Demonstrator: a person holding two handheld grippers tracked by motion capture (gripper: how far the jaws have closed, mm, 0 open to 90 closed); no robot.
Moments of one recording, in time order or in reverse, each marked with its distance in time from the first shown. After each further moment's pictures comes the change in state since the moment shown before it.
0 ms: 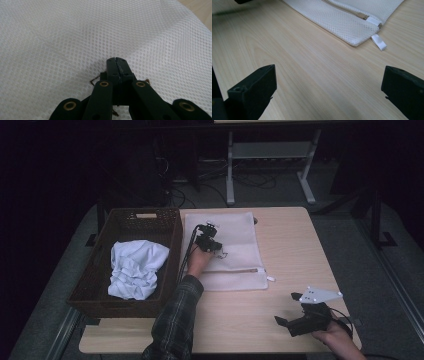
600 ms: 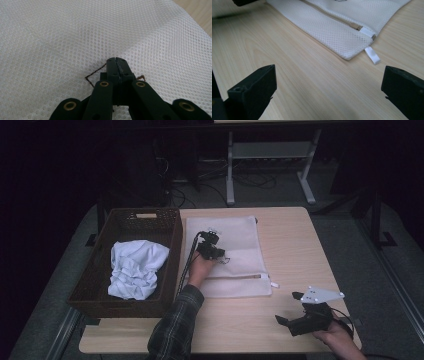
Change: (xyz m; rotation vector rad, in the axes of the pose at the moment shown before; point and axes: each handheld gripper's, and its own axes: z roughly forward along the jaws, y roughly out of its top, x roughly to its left) left arm -0.023 -0.019 -0.009 -0.013 -0.023 -0.001; right arm 0.000 0.001 -0.003 -0.014 -0.012 -0.001
